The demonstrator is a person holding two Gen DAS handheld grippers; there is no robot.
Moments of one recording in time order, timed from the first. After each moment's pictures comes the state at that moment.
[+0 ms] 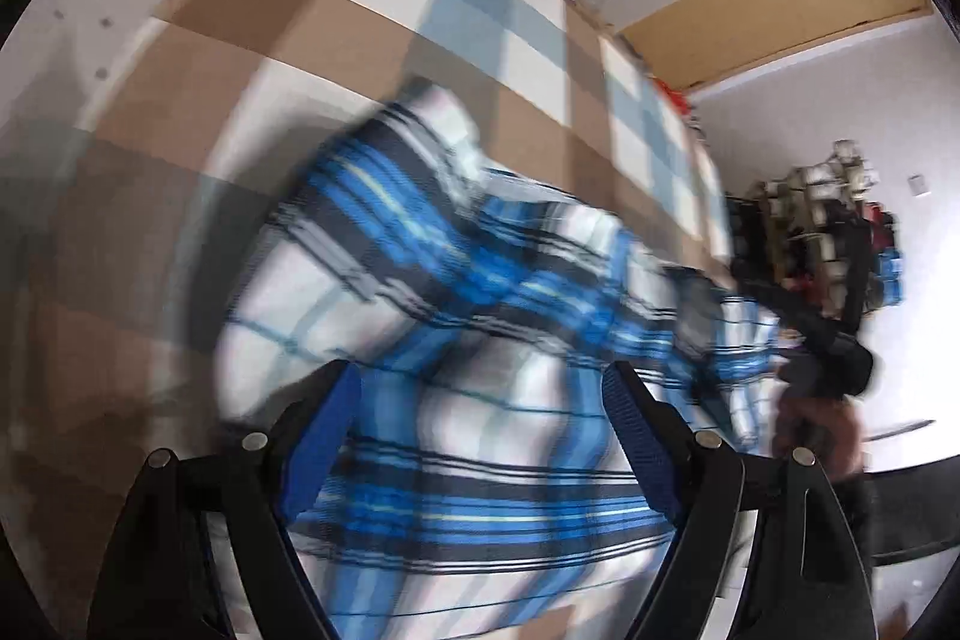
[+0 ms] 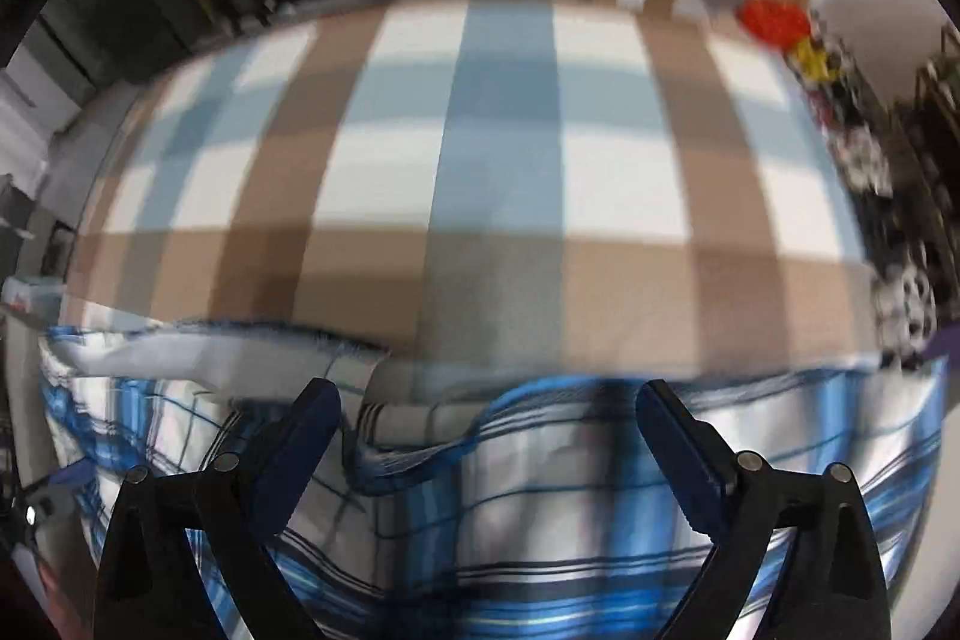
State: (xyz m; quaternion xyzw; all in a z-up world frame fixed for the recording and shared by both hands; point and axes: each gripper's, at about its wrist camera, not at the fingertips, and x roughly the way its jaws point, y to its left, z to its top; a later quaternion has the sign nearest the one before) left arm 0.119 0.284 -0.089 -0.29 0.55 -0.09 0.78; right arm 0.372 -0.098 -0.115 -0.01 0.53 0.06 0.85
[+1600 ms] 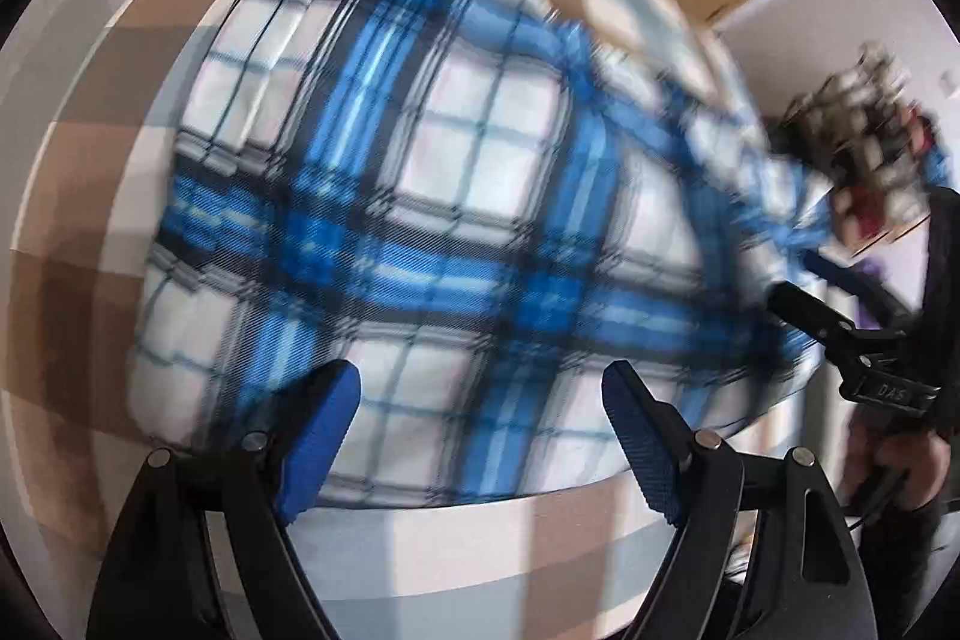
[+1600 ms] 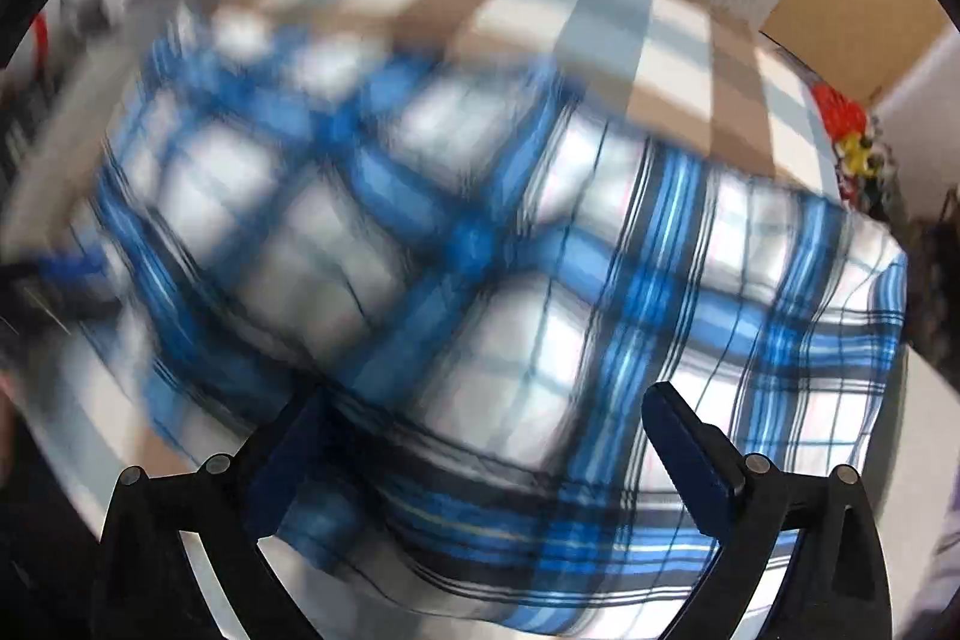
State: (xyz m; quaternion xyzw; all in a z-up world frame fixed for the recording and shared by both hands) left arm 0.053 0.237 -0.099 -0.21 0.58 -0.10 0.78; right arm 0.226 -0.083 -0.121 -0.10 0.53 0.16 0.83
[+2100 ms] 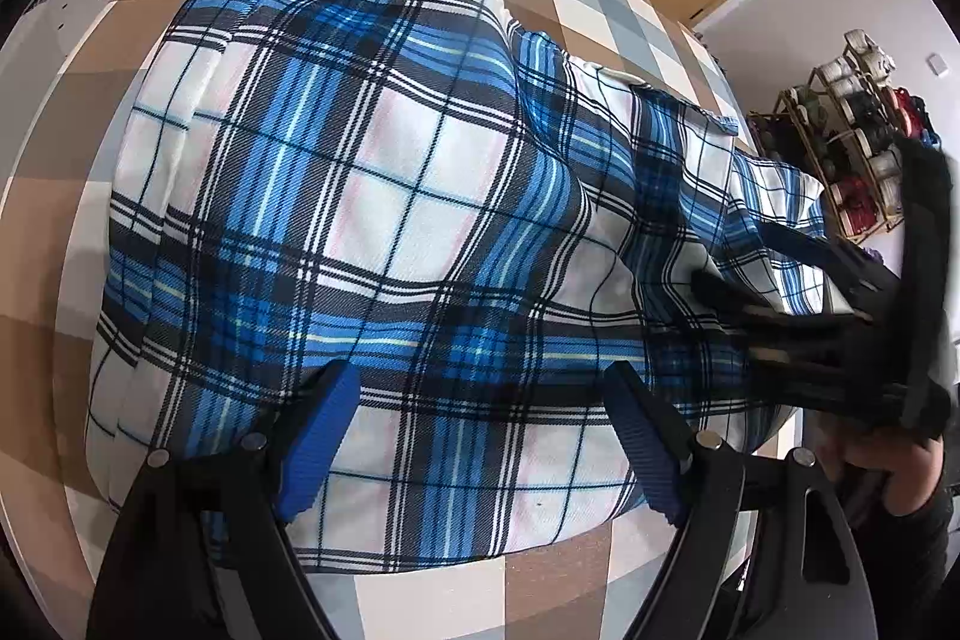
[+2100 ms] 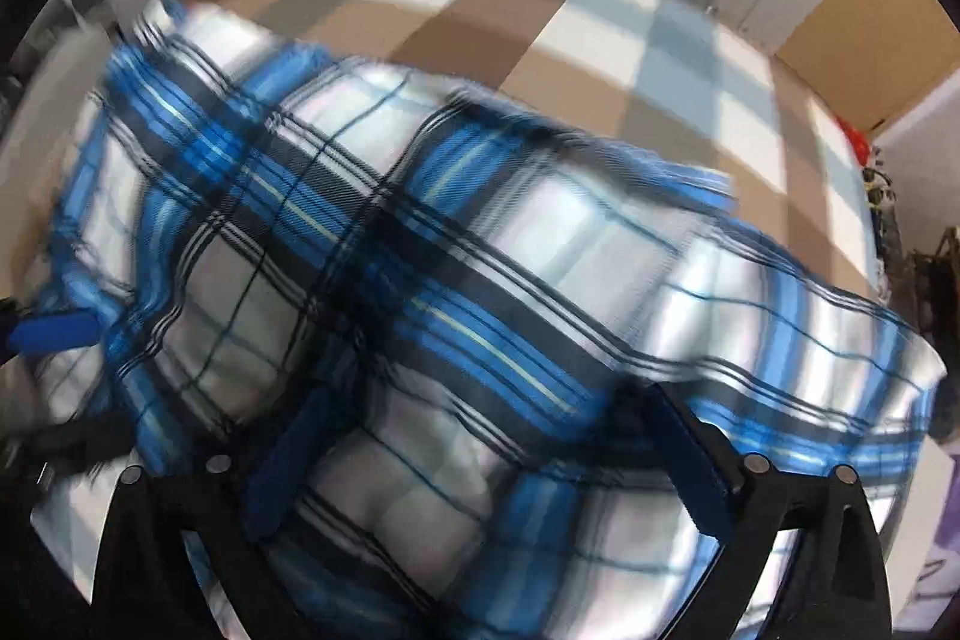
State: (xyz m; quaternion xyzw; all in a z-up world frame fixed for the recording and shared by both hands) left arm 0.075 0.223 -0.116 -0.18 0.57 -0.10 0.79; right arm 0.248 -0.055 -0.153 -0.17 0.52 0.13 0.82
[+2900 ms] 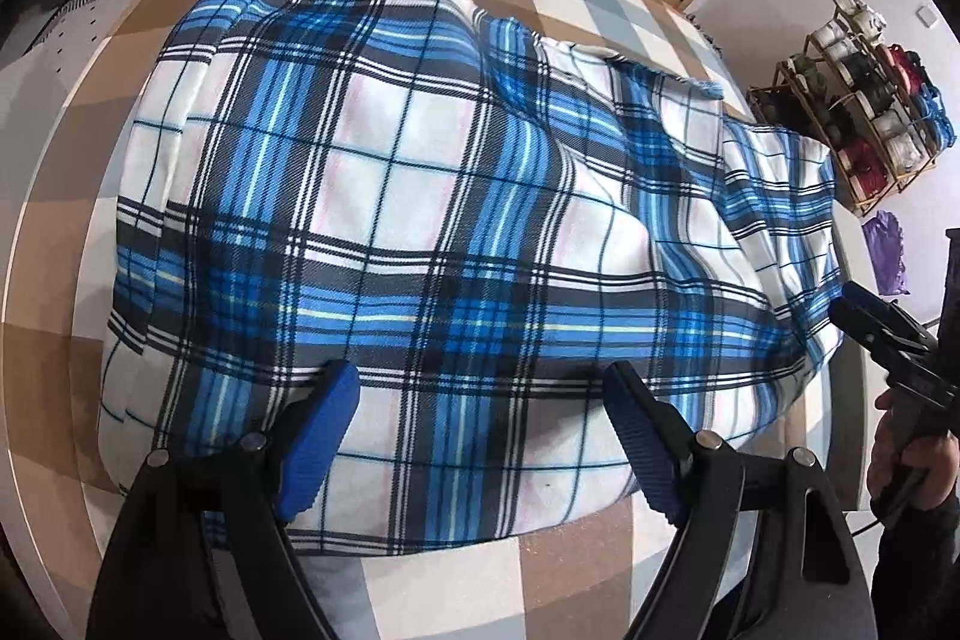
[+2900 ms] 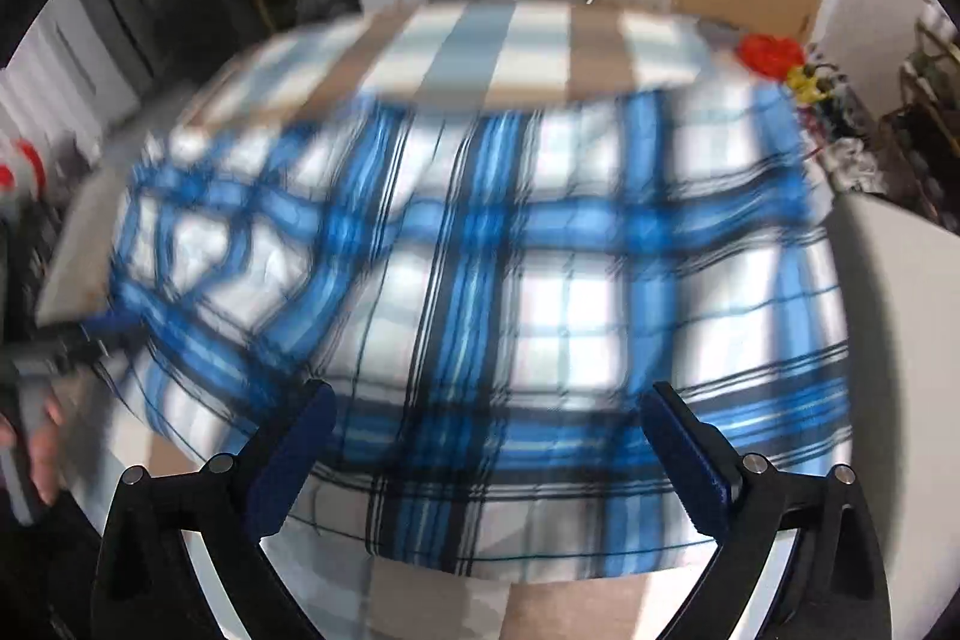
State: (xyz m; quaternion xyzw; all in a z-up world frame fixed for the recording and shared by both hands) left arm 0.074 0.183 -0.126 -0.13 0.56 -0.10 0.81; right arm 0.183 -0.188 -0.114 -0.02 0.50 0.07 0.86
